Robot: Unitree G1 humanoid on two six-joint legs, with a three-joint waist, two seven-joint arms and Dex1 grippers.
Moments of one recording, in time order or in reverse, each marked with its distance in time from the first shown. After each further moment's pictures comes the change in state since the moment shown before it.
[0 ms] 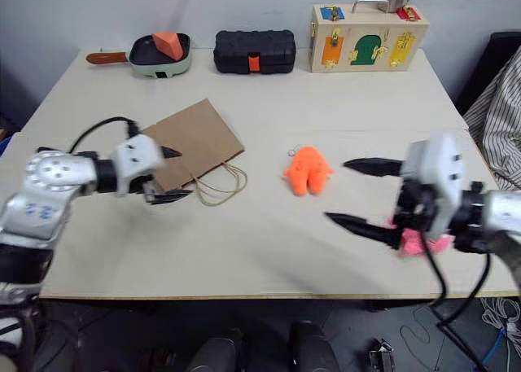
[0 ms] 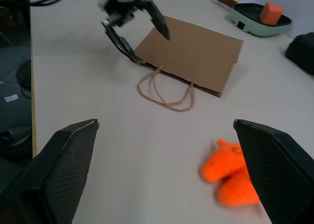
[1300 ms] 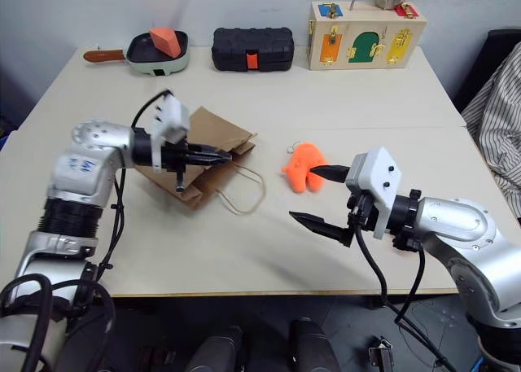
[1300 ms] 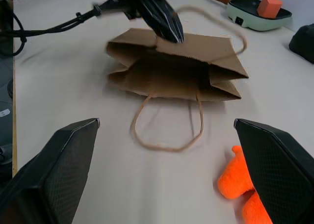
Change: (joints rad) left arm -0.208 -0.174 0.151 0.007 -0.362 0.372 -0.306; right arm -0.057 0.158 0.200 0.048 -0.135 -0.030 -0.146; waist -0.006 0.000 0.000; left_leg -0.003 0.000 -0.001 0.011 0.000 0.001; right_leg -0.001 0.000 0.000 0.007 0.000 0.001
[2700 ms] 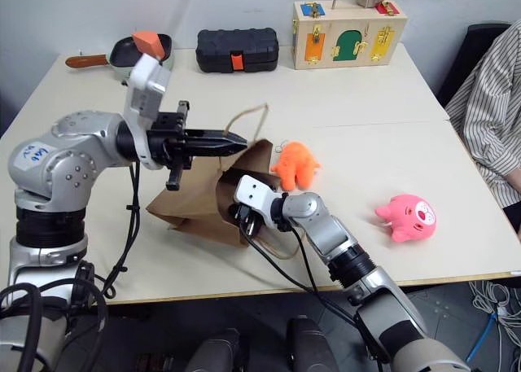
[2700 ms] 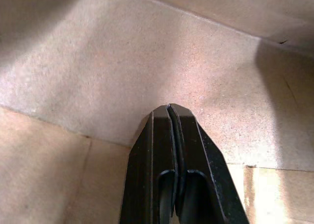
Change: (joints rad) left arm -0.027 -0.013 0.069 -0.207 -0.284 0.251 0.173; right arm -0.422 0.543 0.589 0.884 -0.683 -0.416 0.065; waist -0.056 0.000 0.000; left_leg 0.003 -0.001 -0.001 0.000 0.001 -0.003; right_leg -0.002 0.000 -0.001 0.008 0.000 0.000
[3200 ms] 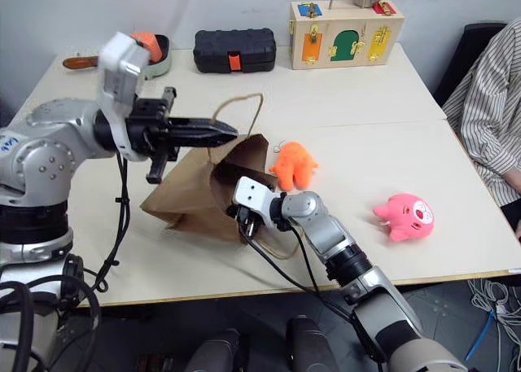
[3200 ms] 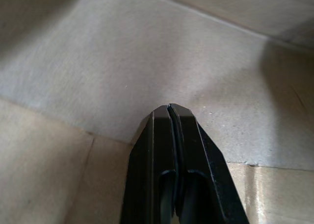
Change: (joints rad) left arm 0.030 0.040 -0.006 -0.058 -0.063 0.034 -0.026; right arm -0.033 0.077 -0.055 0.006 0.024 0.083 0.072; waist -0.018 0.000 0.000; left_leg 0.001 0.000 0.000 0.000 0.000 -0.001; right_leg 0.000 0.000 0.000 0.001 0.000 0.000
